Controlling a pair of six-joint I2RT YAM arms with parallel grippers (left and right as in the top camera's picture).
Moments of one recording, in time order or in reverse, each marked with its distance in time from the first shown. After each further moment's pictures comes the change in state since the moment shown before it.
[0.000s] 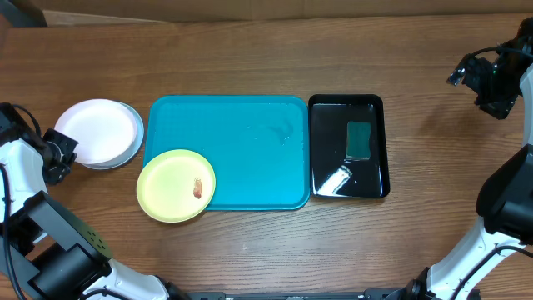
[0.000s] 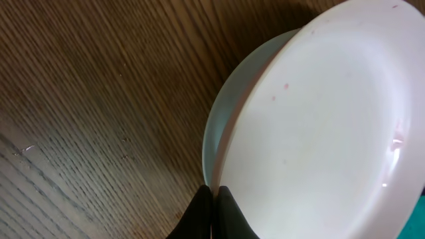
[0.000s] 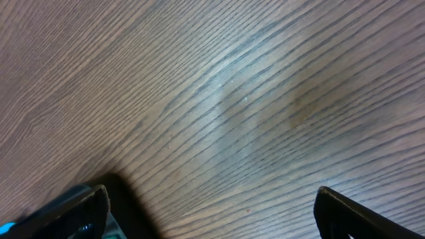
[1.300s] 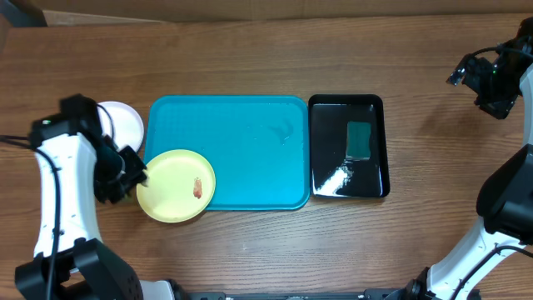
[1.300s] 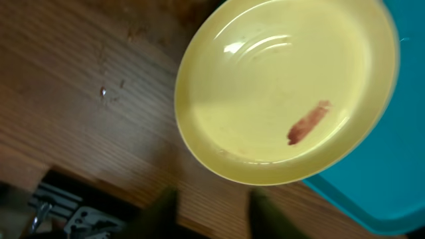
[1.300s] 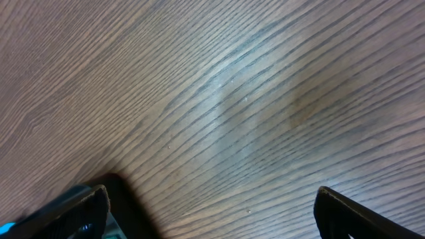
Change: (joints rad) left arm -0.355 -0.259 -0.076 -0.639 -0.028 0.059; right arm 0.000 0.000 0.000 0.001 0.000 0.000
